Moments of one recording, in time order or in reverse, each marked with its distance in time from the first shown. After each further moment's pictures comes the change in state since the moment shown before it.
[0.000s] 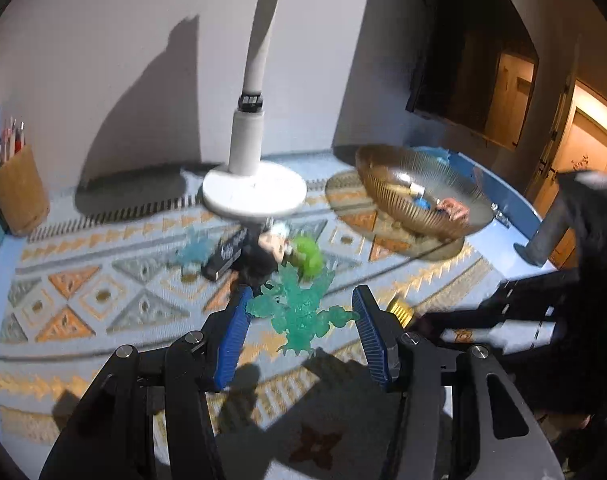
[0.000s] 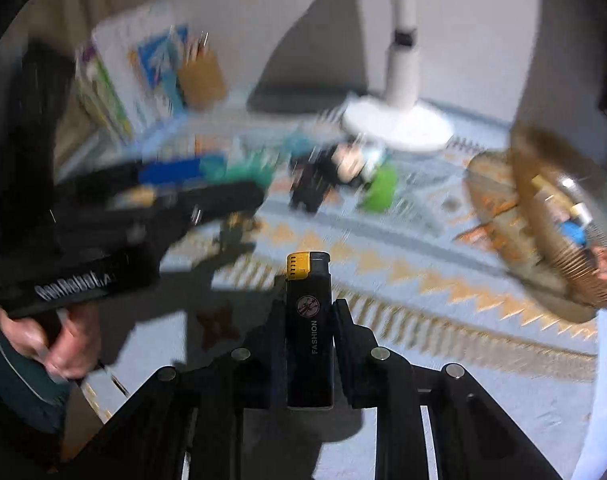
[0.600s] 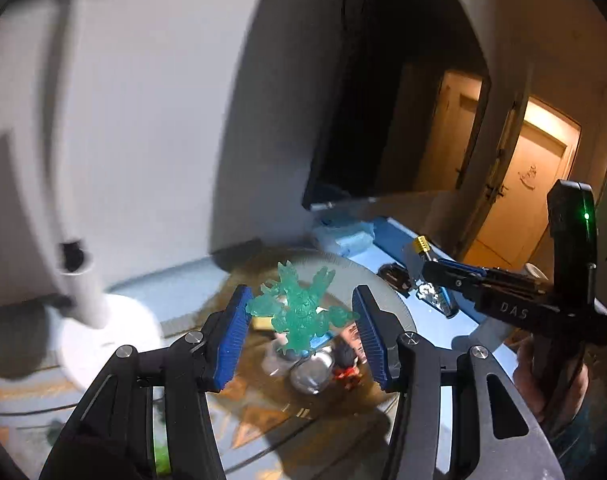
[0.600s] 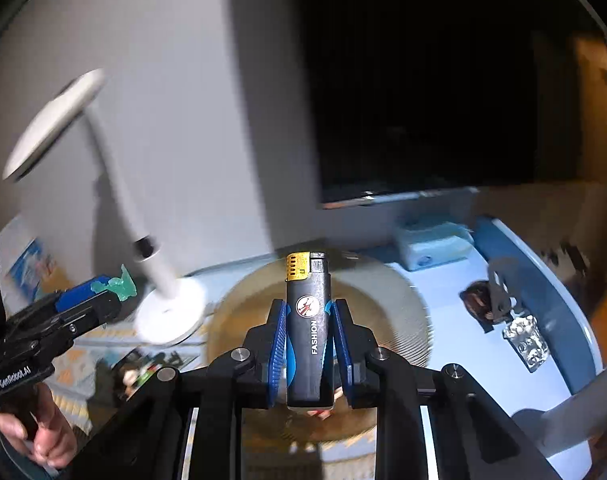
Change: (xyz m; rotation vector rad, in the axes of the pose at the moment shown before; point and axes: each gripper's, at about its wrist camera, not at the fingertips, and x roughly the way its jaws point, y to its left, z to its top) left arm 0.110 -0.124 0.174 0.046 -0.048 -0.245; right arm -0.140 -0.236 0.059 0.399 -0.333 -0.358
